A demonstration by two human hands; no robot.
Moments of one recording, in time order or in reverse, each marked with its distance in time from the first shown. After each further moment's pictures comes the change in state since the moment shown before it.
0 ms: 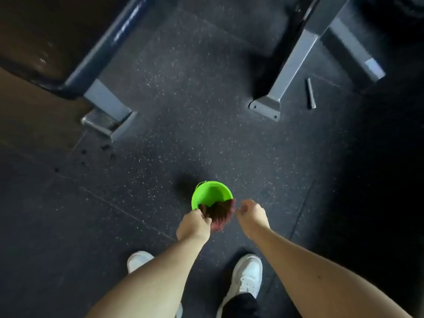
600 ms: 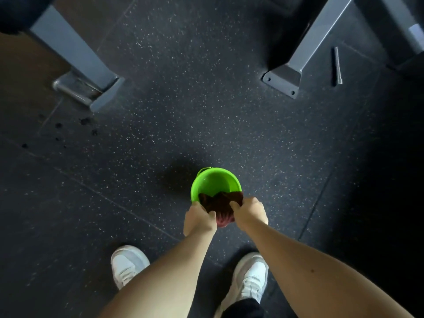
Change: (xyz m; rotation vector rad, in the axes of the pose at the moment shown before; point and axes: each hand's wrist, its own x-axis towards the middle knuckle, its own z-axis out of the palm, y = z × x) left_hand 0.074 -0.009 0.075 -0.258 0.034 -0.125; right_hand 0.074 0.029 0.074 -0.235 -0.003 0.176
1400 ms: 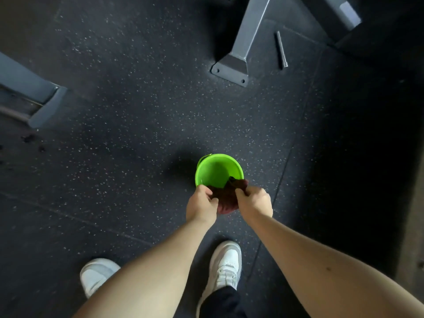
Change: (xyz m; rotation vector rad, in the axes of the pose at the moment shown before) left_hand -0.036 0.068 0.065 0.015 -0.098 0.338; right_hand 0.006 0.091 -0.069 0.308 0.229 0.032
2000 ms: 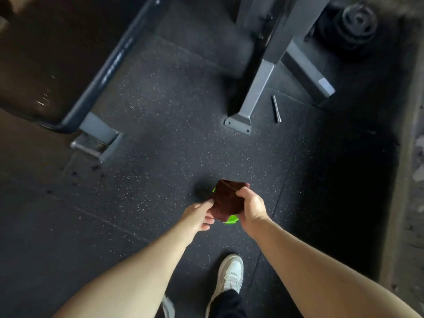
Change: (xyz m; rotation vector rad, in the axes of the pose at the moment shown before) left_hand -0.119 0.082 -0.180 -0.593 -0.249 -0.258; right_hand -0.136 -0.149 -0.139 1.065 -0.310 0.230
